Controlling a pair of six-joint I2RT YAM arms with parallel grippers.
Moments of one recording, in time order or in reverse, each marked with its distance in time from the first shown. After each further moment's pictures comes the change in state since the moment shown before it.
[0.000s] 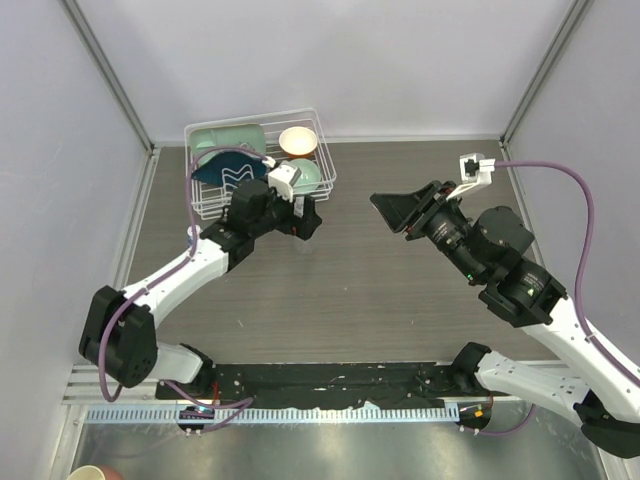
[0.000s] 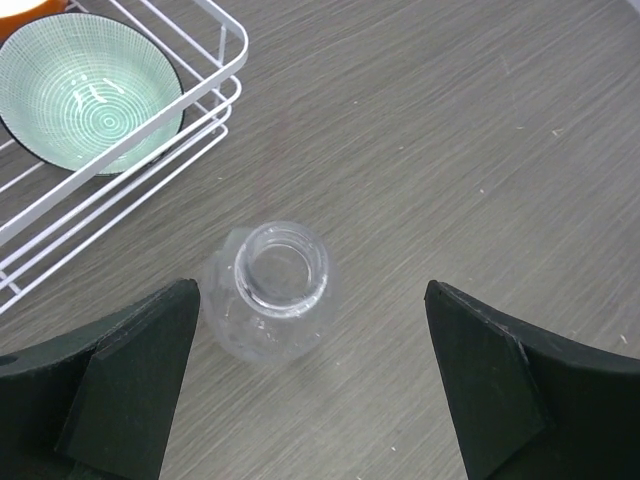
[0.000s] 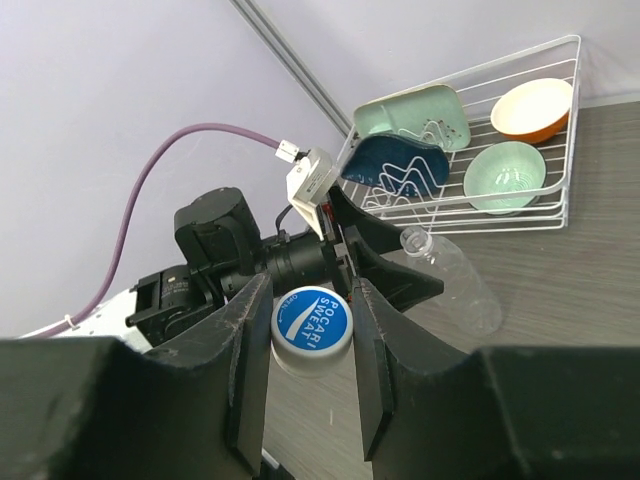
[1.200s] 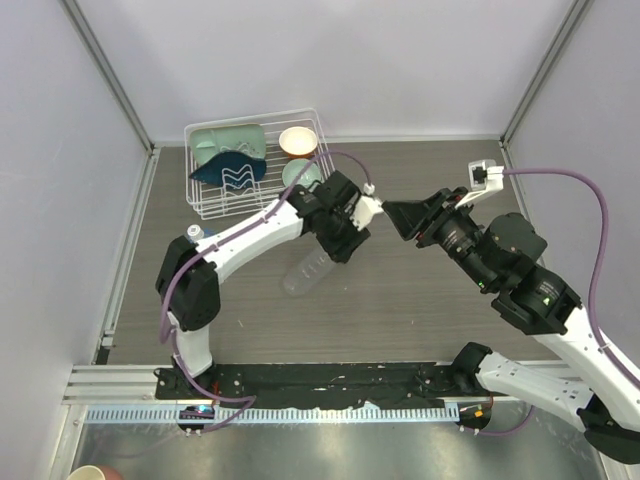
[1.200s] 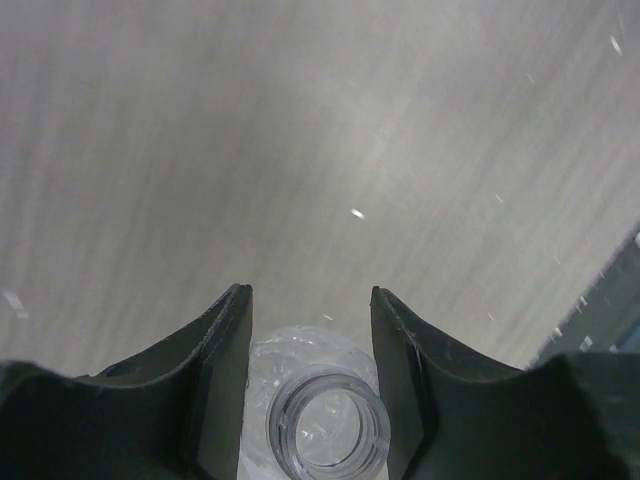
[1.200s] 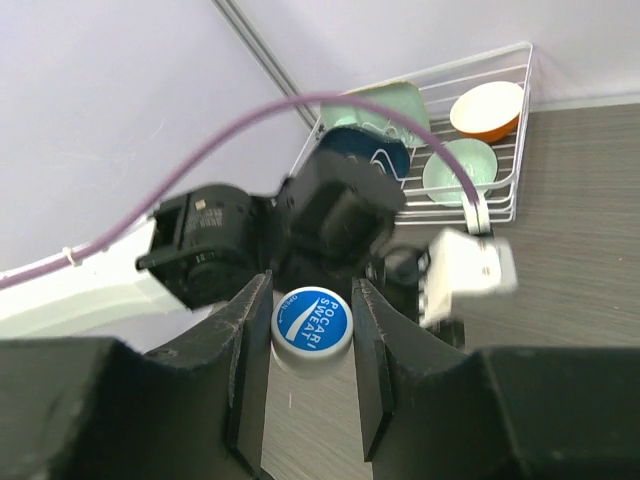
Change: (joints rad) left arm -0.271 0.497 0.694 -0.831 0.014 0.321; right arm -0.002 -0.051 -0.003 -0.100 0.018 -0.092
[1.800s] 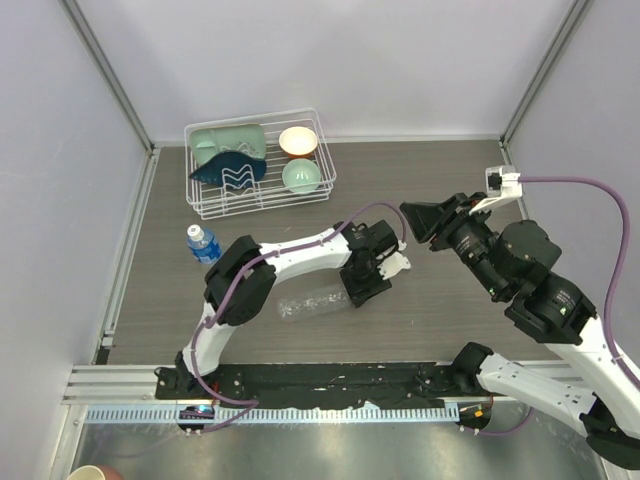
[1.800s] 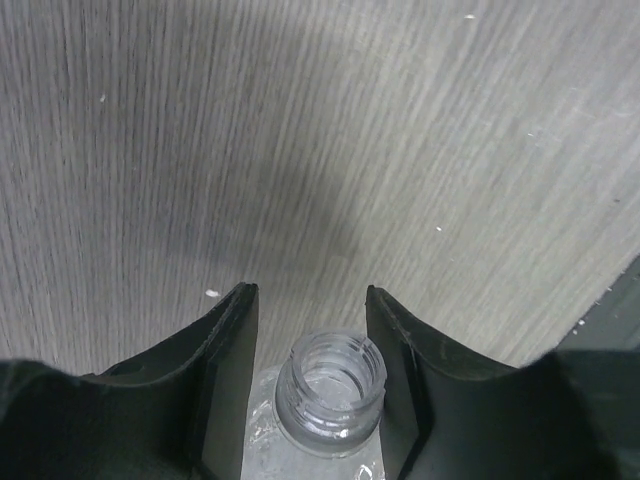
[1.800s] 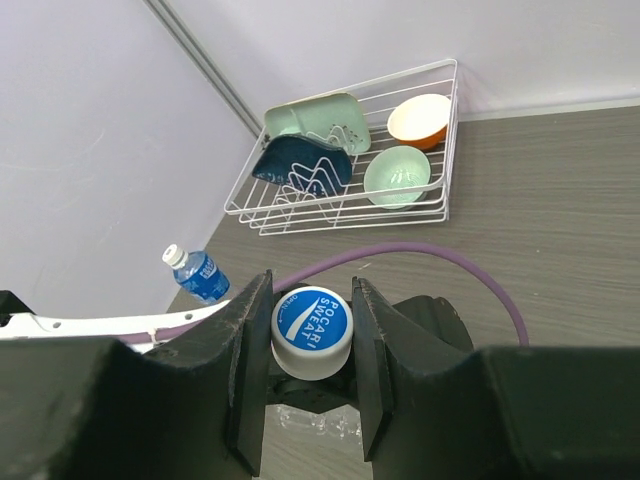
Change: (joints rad) left arm -0.209 0.254 0.020 -0.074 -0.002 0.011; right arm 0.000 -0.040 0.027 -0.100 0.109 -0.060
